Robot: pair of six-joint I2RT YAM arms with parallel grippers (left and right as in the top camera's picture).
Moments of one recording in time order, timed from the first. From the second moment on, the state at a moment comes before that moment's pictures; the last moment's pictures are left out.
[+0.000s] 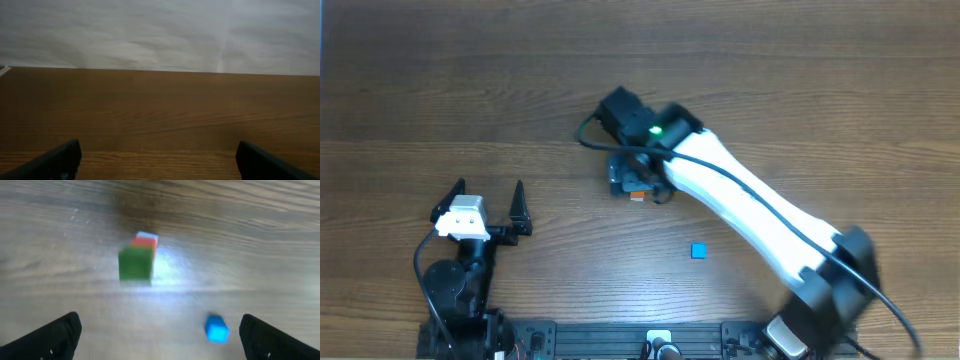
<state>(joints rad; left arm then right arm) 0.08 0.01 0.01 -0.07 0.12 -0.05 0.73 1.70 1.55 -1.27 0.06 0.61</state>
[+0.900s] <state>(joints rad) 0.08 0.01 0.01 -0.07 0.12 -0.05 0.61 1.43 0.83 -0.95 -0.03 0.57</state>
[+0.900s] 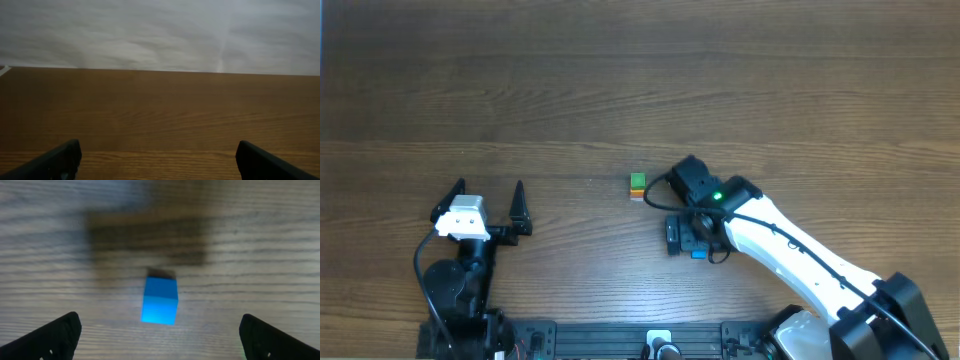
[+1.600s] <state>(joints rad) 0.08 0.01 0.01 -0.07 0.12 -0.05 0.62 1.44 0.67 -0.76 -0.07 0.69</state>
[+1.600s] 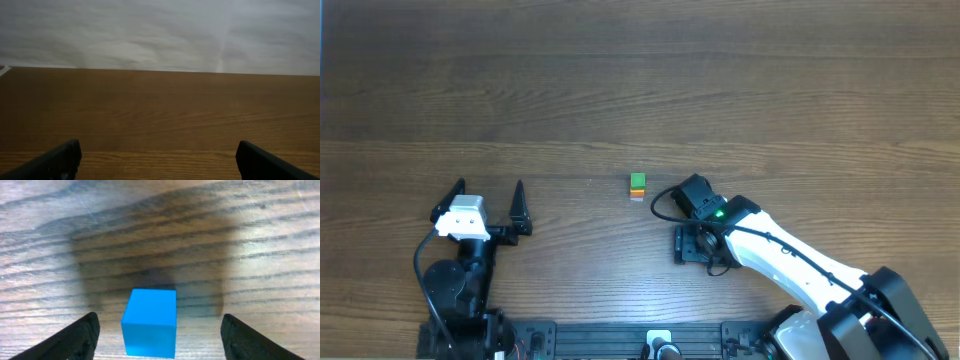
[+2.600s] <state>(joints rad) 0.08 0.01 0.01 -0.07 0.12 -0.05 0.68 1.47 0.67 -0.73 -0.02 0.66</state>
